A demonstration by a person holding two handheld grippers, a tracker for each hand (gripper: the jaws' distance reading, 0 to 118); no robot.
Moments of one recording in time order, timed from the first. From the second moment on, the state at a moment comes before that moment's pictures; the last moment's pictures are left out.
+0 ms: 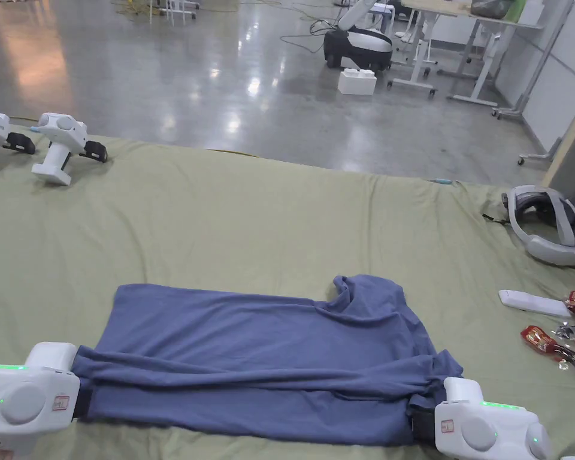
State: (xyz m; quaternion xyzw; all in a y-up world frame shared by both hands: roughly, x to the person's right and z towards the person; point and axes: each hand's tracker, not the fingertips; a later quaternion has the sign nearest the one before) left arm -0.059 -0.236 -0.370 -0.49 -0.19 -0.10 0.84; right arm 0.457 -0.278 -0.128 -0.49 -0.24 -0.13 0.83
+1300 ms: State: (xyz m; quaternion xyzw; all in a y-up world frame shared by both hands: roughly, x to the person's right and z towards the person) left arm -0.133 -0.206 -0.289 -0.53 -0.19 0.01 0.83; right arm 0.366 -0.220 0.023 -0.50 -0.19 -0.04 0.84
